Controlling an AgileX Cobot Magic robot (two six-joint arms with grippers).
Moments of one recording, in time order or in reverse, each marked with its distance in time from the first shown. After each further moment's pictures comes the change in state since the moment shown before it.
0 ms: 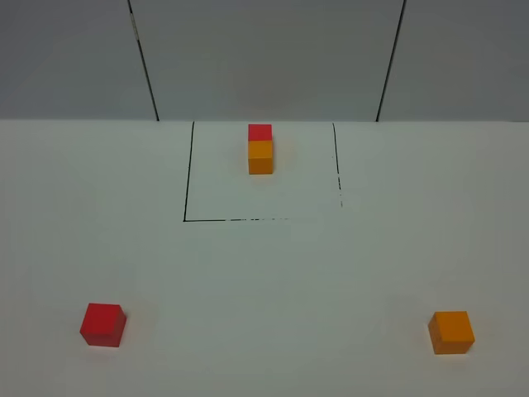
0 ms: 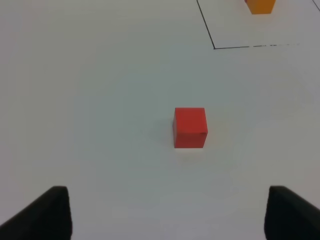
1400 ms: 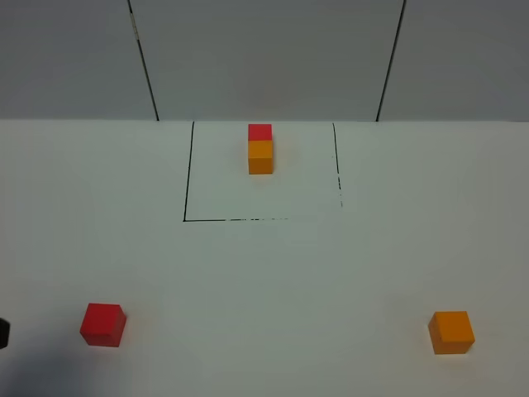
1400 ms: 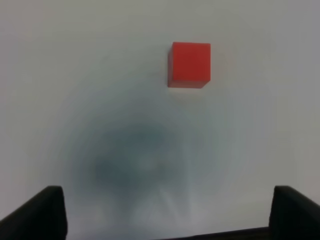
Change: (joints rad) left arm 0.000 0.914 -0.297 -0.052 0.001 -0.033; right arm 0.000 0.000 0.000 0.000 0.000 0.000
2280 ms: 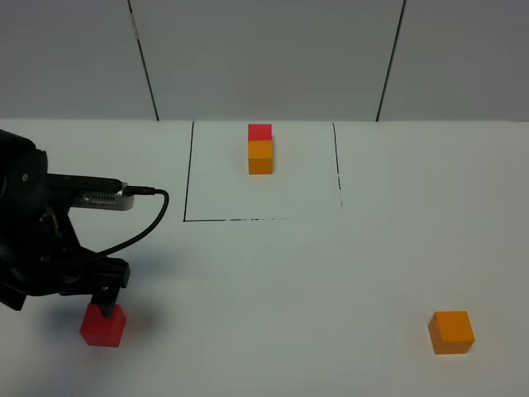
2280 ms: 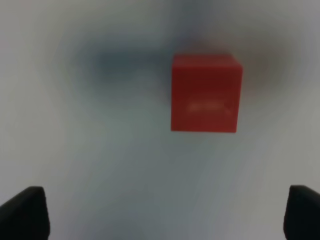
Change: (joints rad) left arm -0.254 0.719 -0.223 0.216 -0.091 -0.290; right arm 0.000 0.000 0.000 0.000 0.000 0.000
